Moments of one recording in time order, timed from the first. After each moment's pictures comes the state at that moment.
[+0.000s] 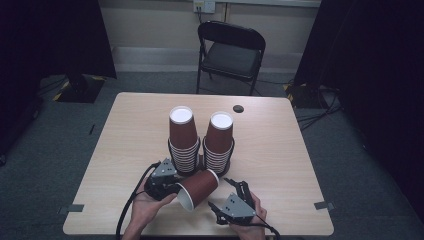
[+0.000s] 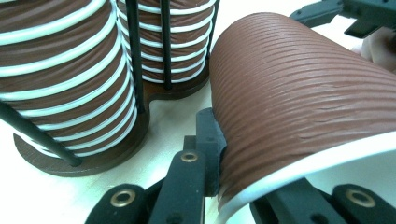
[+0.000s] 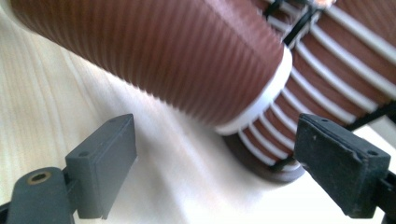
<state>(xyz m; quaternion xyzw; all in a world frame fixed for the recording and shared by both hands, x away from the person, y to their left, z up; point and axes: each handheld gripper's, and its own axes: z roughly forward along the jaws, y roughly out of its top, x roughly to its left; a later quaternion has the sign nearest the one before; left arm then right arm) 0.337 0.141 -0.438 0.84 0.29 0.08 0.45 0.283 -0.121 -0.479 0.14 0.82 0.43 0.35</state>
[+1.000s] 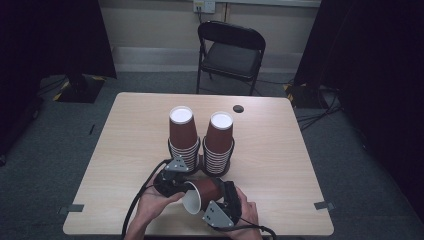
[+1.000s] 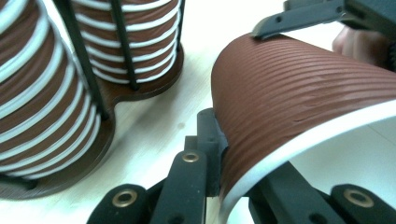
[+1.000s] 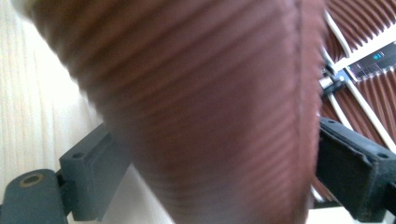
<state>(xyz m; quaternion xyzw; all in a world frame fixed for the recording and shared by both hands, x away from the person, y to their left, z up) 0.346 0.117 -0.427 0.87 0.28 0.03 0.41 0.276 -0.082 -0.473 0.03 0.83 0.35 0.43</state>
